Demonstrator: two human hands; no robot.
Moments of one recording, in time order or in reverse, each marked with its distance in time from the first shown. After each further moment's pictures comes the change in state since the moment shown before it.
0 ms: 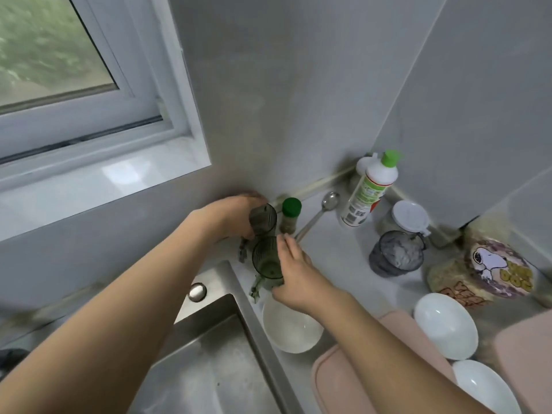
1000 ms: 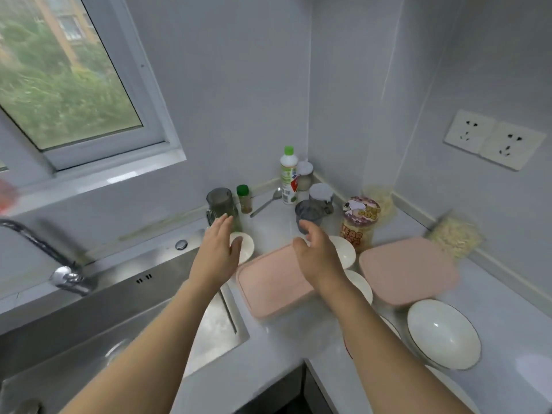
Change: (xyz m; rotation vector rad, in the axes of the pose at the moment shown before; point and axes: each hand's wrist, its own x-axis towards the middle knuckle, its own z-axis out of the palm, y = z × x) left_hand -0.250 0.260 0.118 -0.248 0.666 -0.196; right_hand -0.311 0.100 -0.033 0.671 0.513 -0.004
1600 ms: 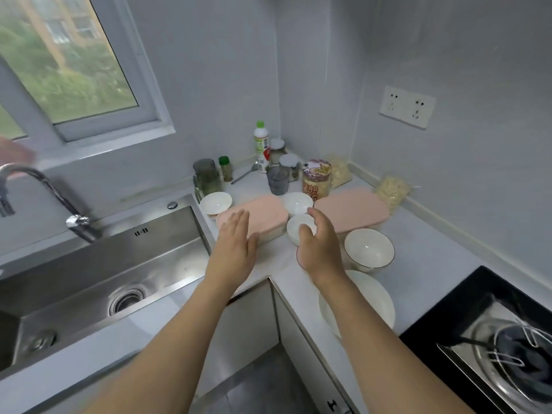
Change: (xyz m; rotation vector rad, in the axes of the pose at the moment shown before) left_hand -0.208 0.106 0.025 -0.043 0.061 0.159; right_hand -0.199 0.049 -0.071 0.121 0.203 -0.038
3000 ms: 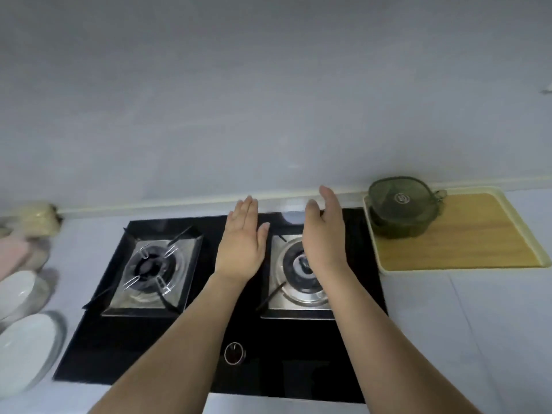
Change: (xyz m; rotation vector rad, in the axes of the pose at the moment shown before) left_hand -0.314 0.622 0.314 -0.081 -0.491 0.901; right_hand -0.359 0.227 -0.616 0.261 1.053 0.303
